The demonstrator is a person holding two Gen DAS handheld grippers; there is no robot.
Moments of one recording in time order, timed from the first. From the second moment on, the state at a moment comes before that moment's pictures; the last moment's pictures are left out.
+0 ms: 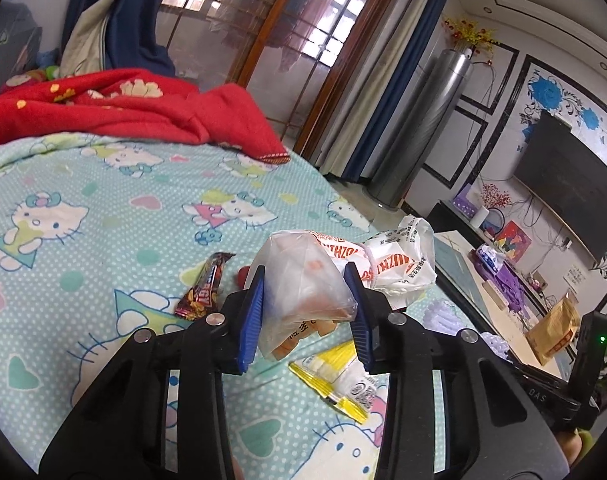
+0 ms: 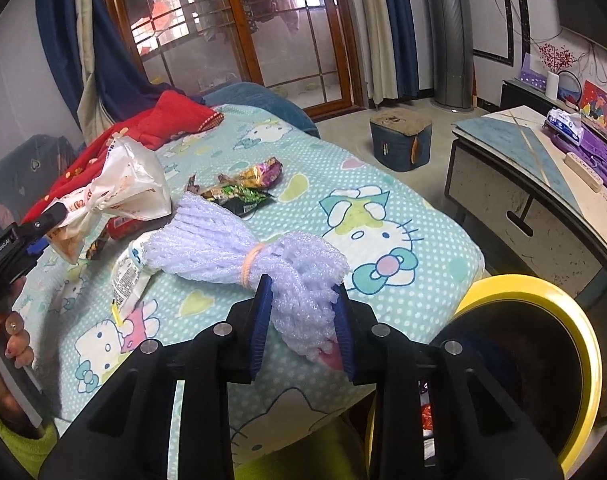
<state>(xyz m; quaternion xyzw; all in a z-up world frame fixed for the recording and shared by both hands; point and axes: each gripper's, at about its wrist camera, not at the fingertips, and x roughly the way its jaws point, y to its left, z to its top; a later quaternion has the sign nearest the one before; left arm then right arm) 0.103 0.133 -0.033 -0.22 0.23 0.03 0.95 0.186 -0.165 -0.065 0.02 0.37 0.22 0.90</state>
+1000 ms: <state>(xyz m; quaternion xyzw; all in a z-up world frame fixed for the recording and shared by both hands) 0.093 0.088 -0.004 -0.17 0.21 -0.03 0.96 0.173 -0.214 -0.021 0.05 0.32 0.18 0.93</state>
